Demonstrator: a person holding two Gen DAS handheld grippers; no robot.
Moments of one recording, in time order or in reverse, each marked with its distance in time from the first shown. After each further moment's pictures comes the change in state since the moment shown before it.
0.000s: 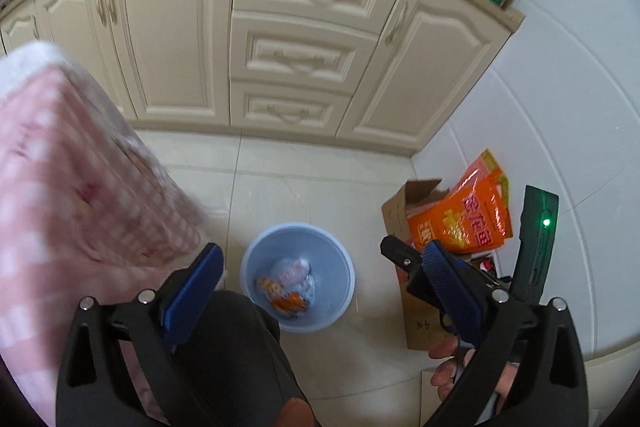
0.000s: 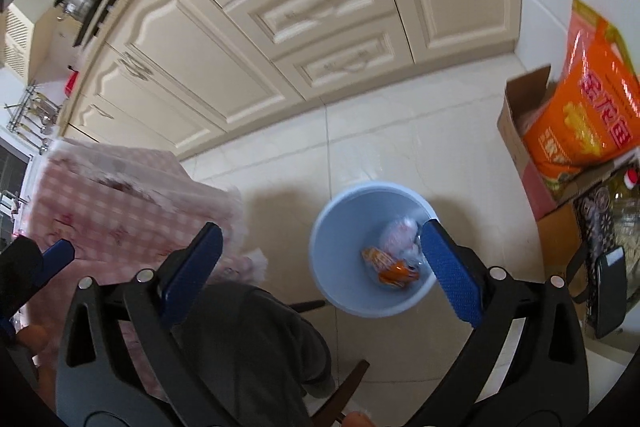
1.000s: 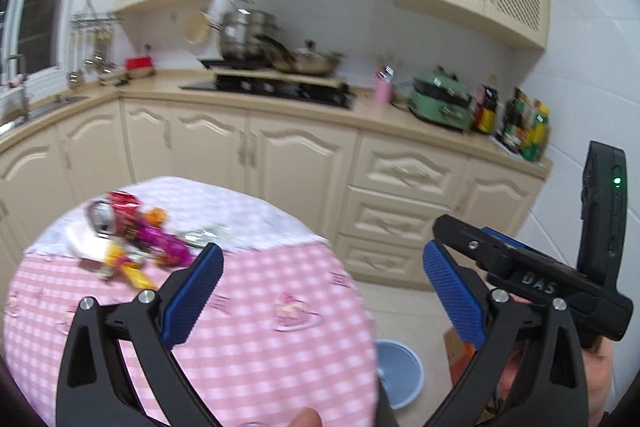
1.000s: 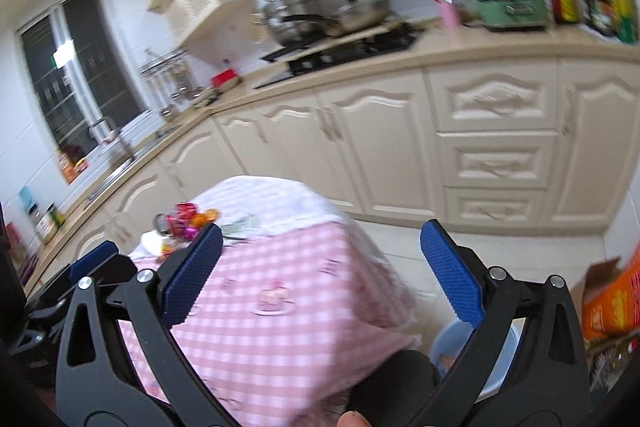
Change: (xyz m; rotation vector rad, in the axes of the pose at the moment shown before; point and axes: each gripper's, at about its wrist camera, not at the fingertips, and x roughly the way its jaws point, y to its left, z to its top) left arm -0.285 0.093 -0.022 -0.097 -0.551 0.283; right arm -0.169 0.279 -0.008 -0.482 -0.290 0.343
